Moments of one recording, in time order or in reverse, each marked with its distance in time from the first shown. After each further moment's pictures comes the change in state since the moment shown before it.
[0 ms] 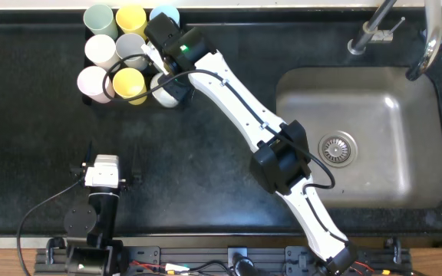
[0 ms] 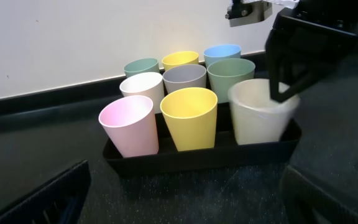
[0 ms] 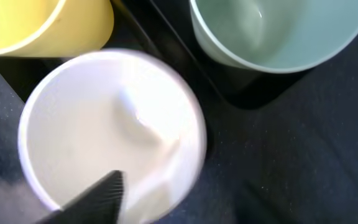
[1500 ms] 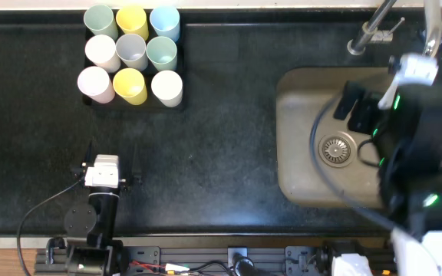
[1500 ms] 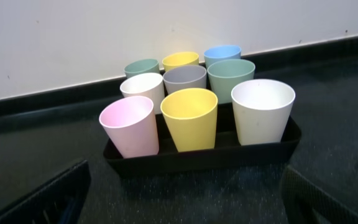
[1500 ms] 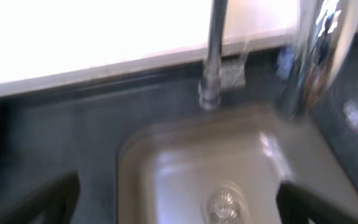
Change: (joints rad) left arm 0.000 0.000 0.000 0.000 0.000 0.000; right arm -0.662 -1.577 -1.413 0.606 0.183 0.386
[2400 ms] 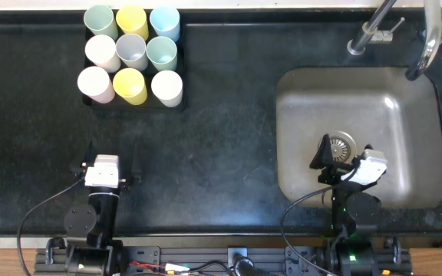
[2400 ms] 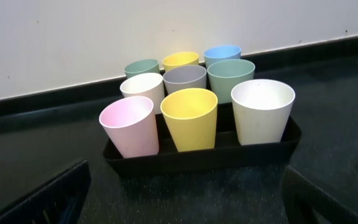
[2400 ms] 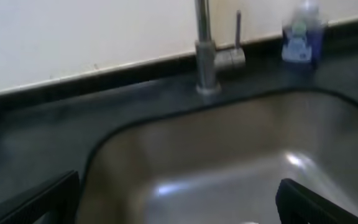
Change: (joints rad) left arm 0.000 -0.001 0.000 0.000 0.000 0.000; right arm -0.015 -0.710 -1.064 0.664 0.015 0.005
